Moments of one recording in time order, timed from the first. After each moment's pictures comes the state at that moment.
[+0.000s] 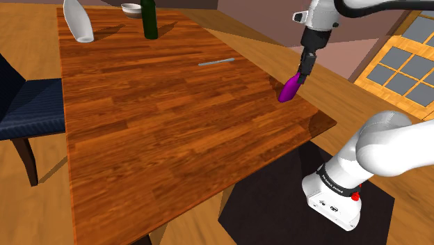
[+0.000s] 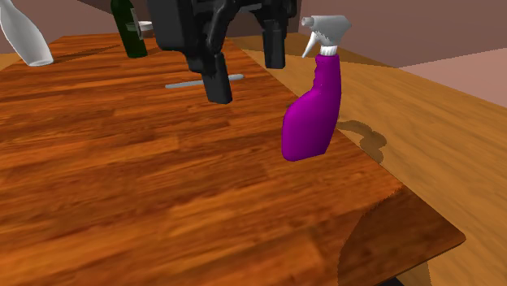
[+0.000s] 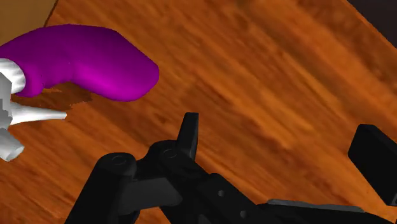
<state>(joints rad) 0.04 -0.73 -0.06 -2.47 -0.13 1.63 -0.44</state>
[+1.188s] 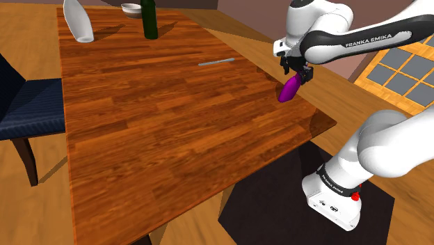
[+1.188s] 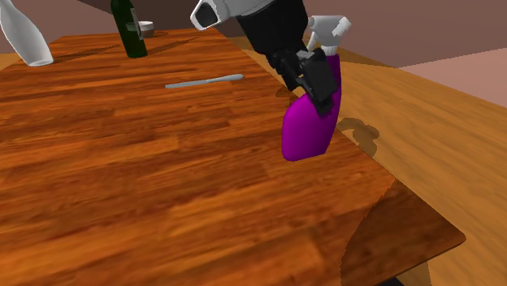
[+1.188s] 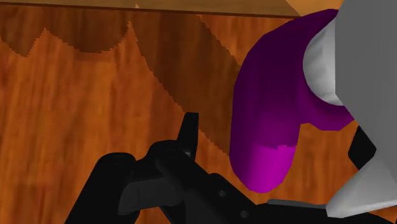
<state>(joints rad) 0.09 -0.49 -0.22 -2.56 -0.71 1.93 -1.18</state>
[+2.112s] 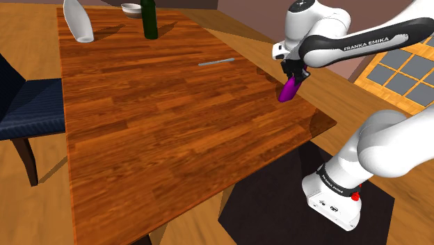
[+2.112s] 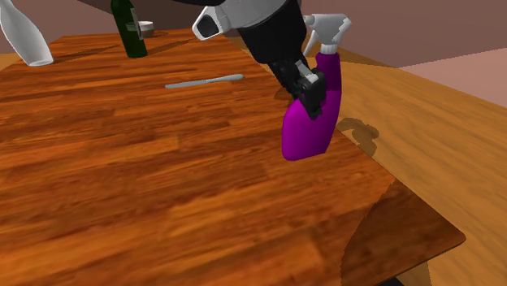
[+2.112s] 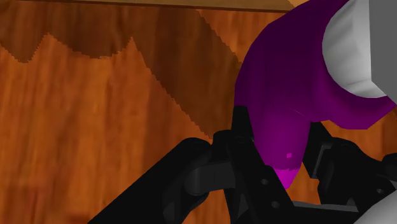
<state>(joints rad) 0.09 -0.47 -0.23 -2.58 -0.72 1.96 -1.17</state>
